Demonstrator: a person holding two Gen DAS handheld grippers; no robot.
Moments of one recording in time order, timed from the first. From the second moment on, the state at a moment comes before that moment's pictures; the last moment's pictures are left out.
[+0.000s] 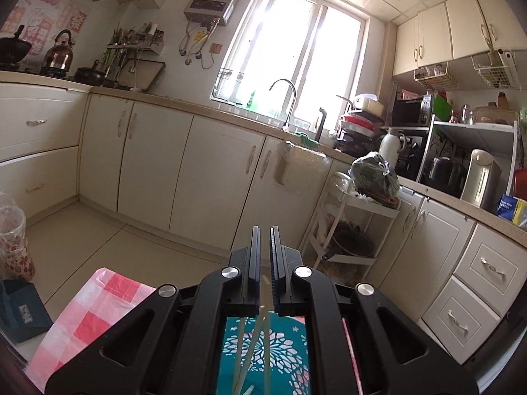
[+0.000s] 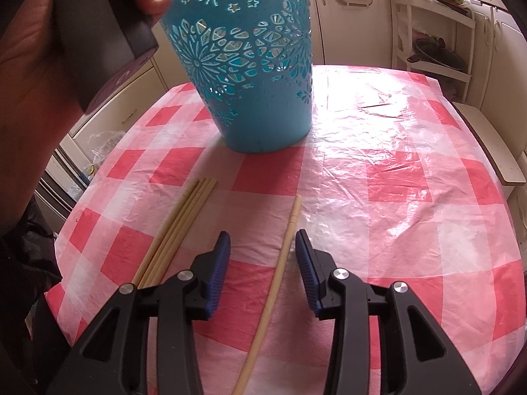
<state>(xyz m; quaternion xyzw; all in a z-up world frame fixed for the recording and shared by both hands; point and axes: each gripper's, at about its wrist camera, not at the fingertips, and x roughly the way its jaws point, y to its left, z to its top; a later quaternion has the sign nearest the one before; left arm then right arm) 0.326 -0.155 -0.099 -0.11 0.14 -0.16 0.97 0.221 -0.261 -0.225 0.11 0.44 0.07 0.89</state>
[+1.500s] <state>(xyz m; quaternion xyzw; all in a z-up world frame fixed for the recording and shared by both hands) 0.262 0.012 -0.252 -0.14 0.38 -0.05 0.91 0.219 -0.258 -0.224 0.07 0.48 0.06 0.87</state>
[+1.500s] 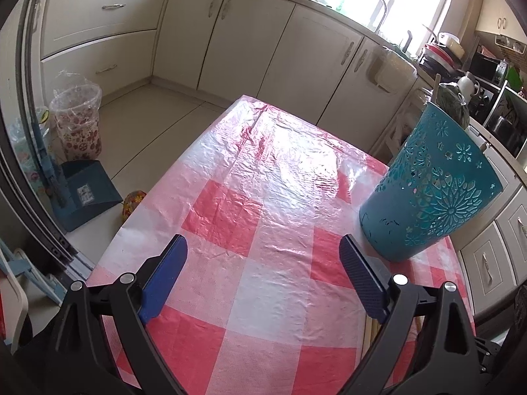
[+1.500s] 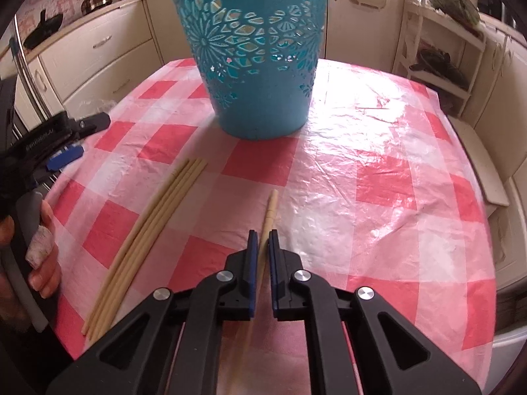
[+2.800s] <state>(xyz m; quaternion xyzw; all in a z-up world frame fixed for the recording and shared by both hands) 0.262 0.011 -0.254 -0.16 0.37 -0.06 0.91 0.325 -0.279 -0.071 0.09 0.12 -0.04 0.99</state>
